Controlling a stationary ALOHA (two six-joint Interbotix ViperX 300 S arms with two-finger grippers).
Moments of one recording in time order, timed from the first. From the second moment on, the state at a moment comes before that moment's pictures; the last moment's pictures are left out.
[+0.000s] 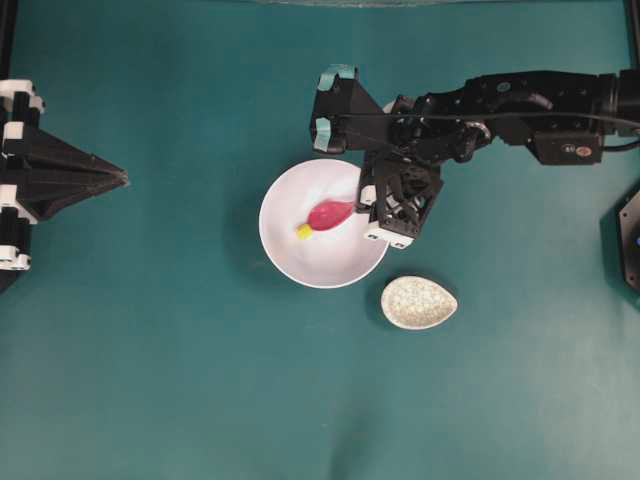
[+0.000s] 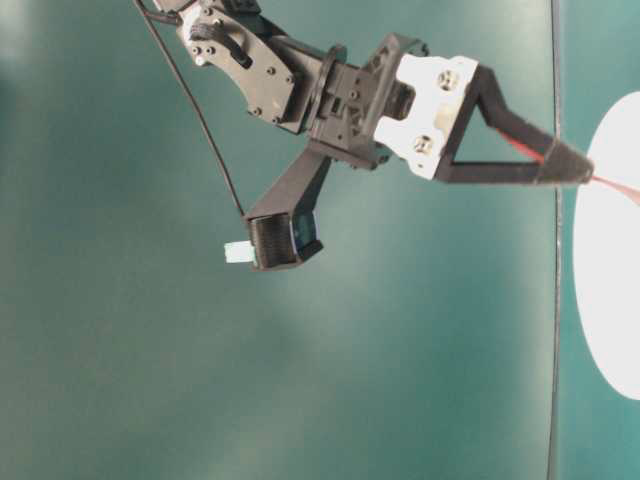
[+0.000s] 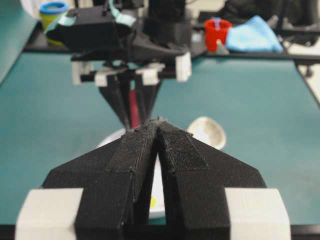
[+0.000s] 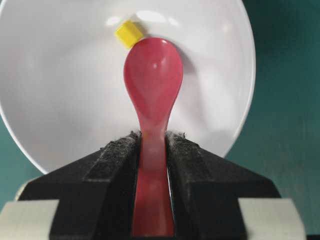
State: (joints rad) left arm 0.02 -0.96 1.17 0.01 -0.20 -0.01; right arm -0.19 0.06 0.41 0.32 0.60 -0.17
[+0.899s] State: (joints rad) left arm 0.02 -0.96 1.17 0.01 -0.16 -0.02; right arm -0.19 -0.05 0.34 0.23 0.73 -0.16
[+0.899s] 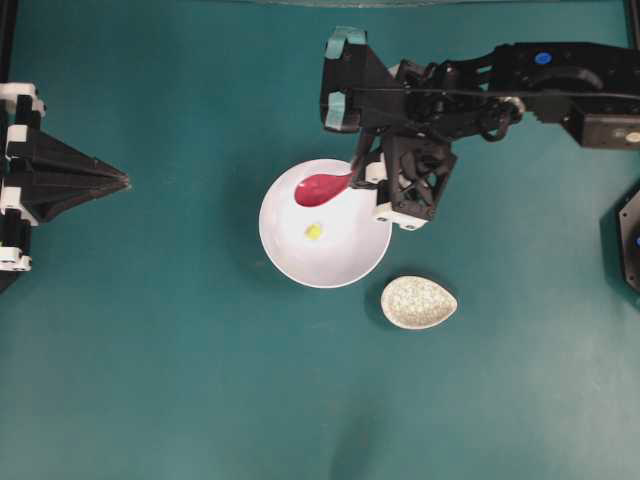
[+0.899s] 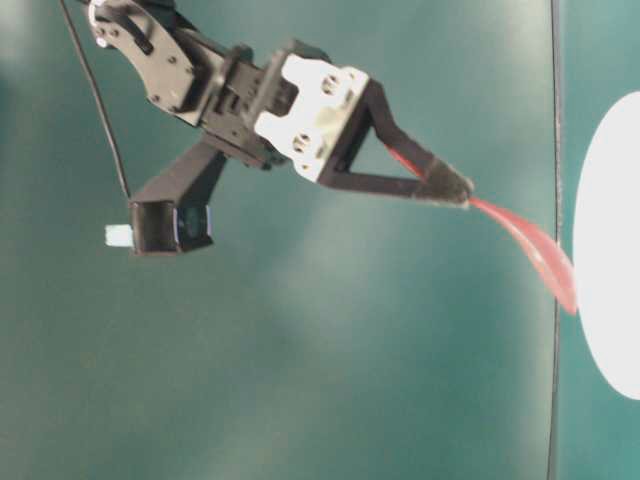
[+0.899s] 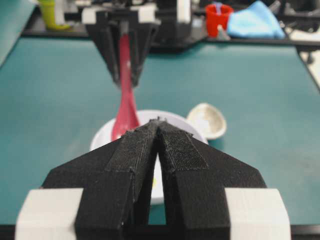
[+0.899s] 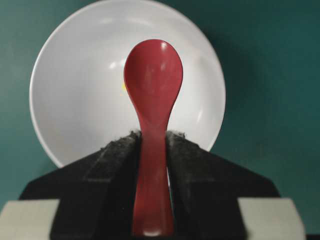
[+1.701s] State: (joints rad) left arm 0.02 -0.96 1.17 0.01 -0.16 0.00; right arm -0.14 -0.08 0.34 0.23 0.93 0.06
